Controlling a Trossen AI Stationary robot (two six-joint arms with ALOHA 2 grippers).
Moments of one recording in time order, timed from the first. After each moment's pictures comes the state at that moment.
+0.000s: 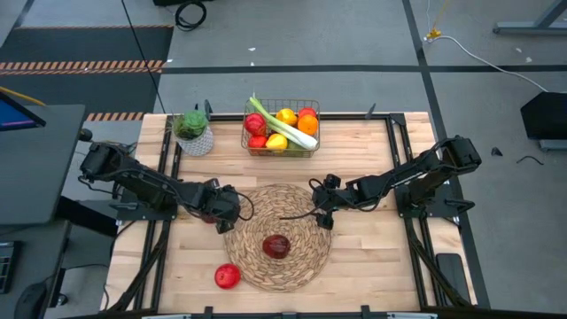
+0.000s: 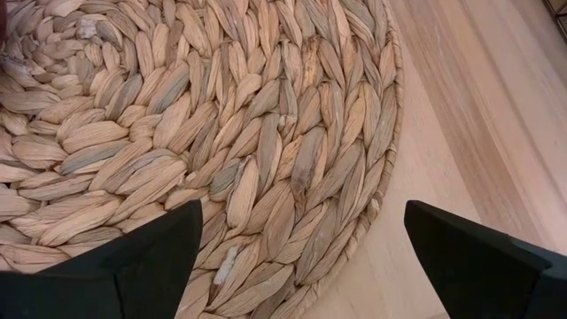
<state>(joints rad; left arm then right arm) -0.27 1.42 0.73 -0.69 -0.31 -0.60 0.17 1.56 0.73 -0.13 0.29 0.34</state>
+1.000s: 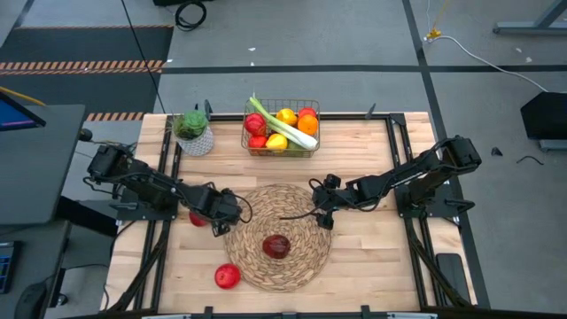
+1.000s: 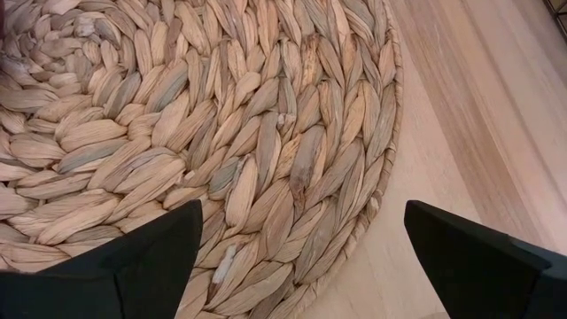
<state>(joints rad) -0.27 1.50 0.73 -0.76 -0.21 -0.64 0.17 1.56 0.73 -0.14 0.29 0.34</state>
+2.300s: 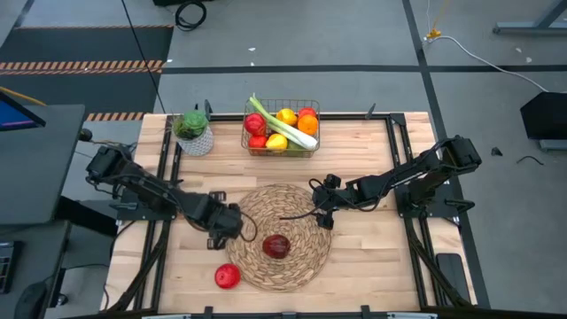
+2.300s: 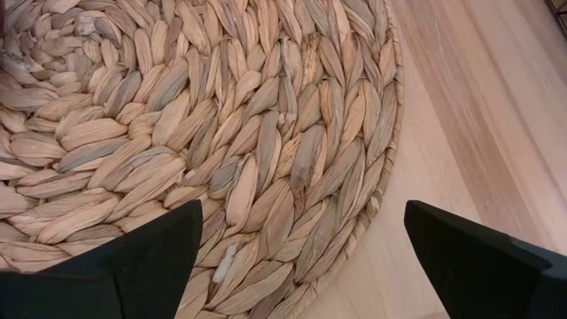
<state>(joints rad) -0.40 1.50 0.92 -0.89 -0.16 -0.42 0.17 1.56 0.73 -0.14 0.28 0.34</state>
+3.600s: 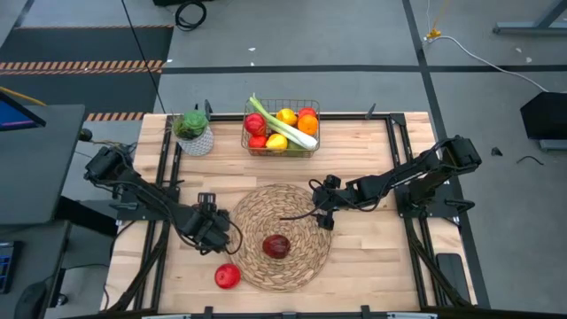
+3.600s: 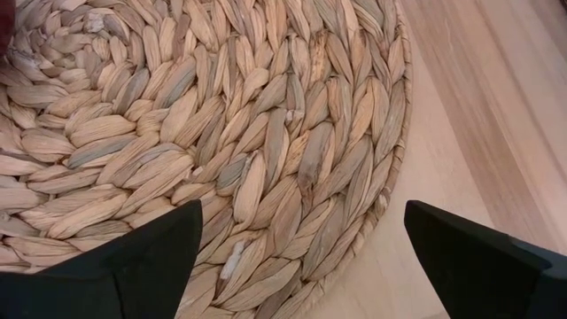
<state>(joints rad) -0.56 1.50 0.84 -0.99 -0.33 -0.52 0.17 1.56 0.73 -0.14 0.27 0.34</state>
